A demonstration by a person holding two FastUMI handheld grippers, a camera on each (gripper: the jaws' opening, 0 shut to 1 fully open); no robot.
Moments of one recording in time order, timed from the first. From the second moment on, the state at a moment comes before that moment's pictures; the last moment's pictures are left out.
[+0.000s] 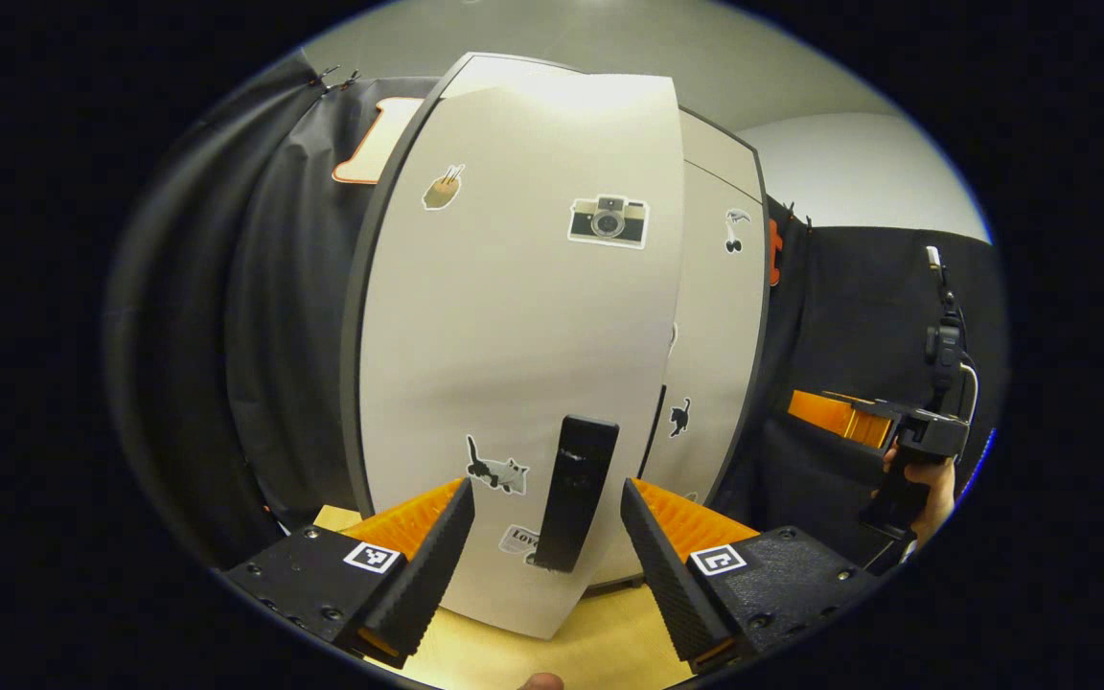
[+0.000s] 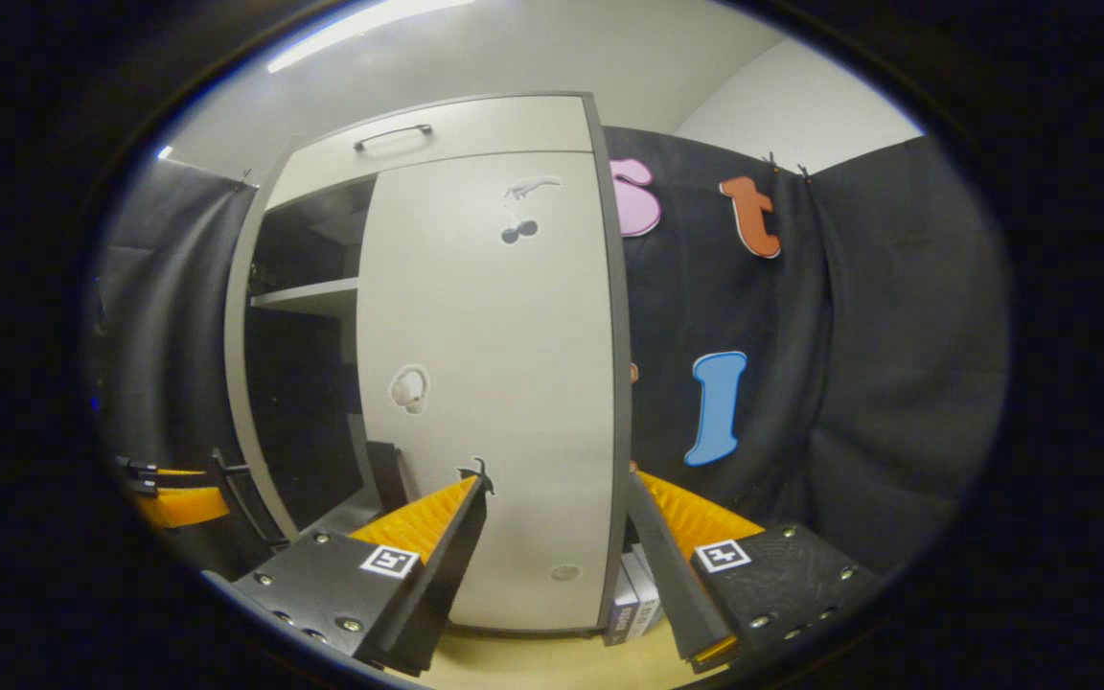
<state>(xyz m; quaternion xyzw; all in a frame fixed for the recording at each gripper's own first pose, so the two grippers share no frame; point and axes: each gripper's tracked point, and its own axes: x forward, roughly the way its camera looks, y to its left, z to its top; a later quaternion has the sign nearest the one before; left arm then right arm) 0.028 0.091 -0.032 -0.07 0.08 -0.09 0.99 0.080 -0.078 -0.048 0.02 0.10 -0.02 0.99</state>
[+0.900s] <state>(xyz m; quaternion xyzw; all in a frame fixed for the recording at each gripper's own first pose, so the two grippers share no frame) 0.037 0.107 0.000 -0.03 0.05 -0.01 1.00 0.055 -0.079 -0.016 0.04 0.08 -0.01 1.00</state>
